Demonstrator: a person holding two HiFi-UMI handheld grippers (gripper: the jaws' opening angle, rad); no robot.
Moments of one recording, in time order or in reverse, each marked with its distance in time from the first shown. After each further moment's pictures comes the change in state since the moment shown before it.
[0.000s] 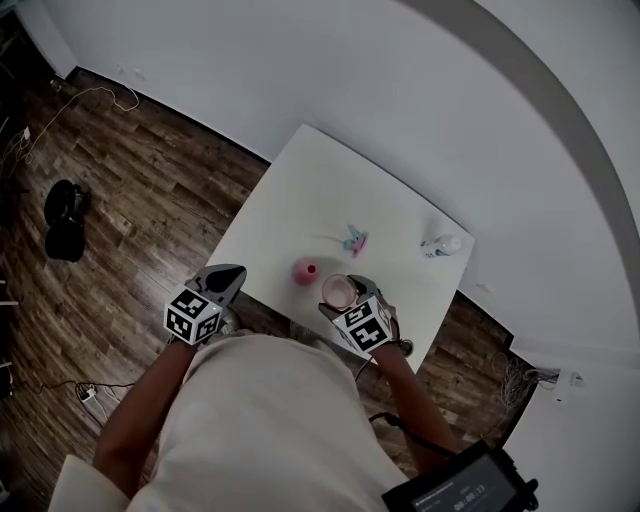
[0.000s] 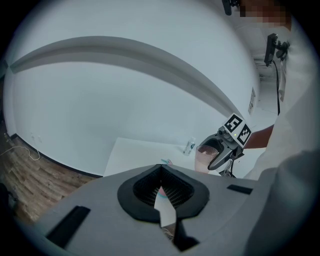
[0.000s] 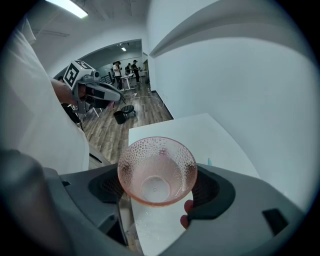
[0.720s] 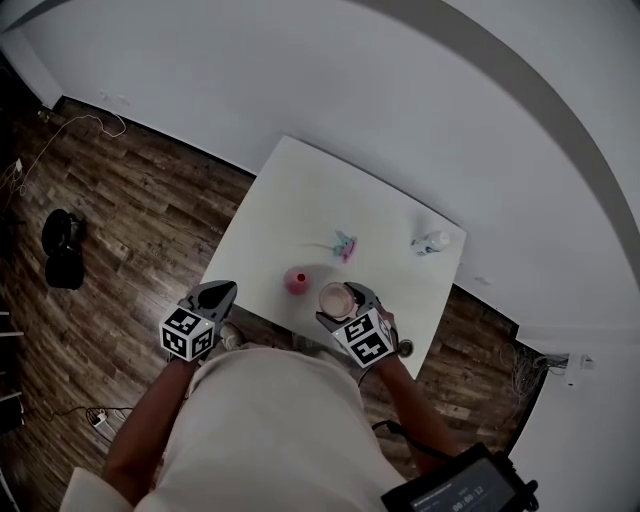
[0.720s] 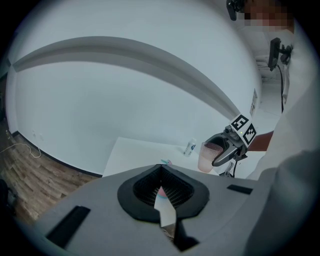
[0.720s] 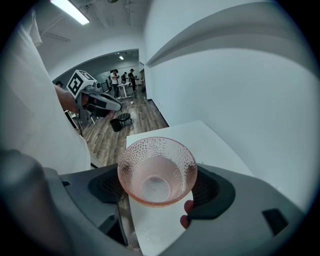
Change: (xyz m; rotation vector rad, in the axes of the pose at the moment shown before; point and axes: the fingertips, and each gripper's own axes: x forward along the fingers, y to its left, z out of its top) left arm -0.005 -0.003 -0.002 -0.022 -0.009 0.012; right arm -0.027 0.000 0.004 0.023 -0.103 -0.054
